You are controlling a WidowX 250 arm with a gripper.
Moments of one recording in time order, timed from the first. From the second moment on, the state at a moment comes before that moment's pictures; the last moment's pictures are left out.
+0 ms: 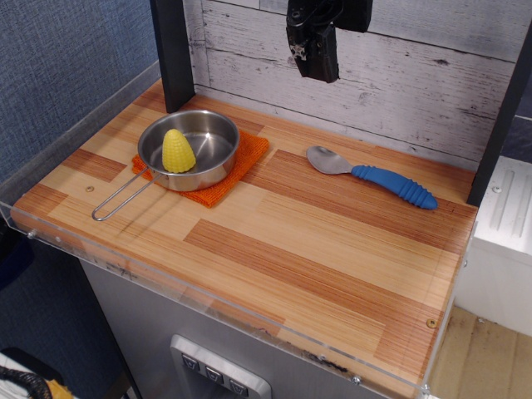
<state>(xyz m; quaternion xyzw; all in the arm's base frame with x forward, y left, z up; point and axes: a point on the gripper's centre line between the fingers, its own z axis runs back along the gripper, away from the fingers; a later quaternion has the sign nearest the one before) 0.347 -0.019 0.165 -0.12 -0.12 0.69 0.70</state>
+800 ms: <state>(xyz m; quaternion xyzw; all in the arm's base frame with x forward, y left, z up) 0.316 0.039 0.147 -0.11 -0.11 0.76 0.63</state>
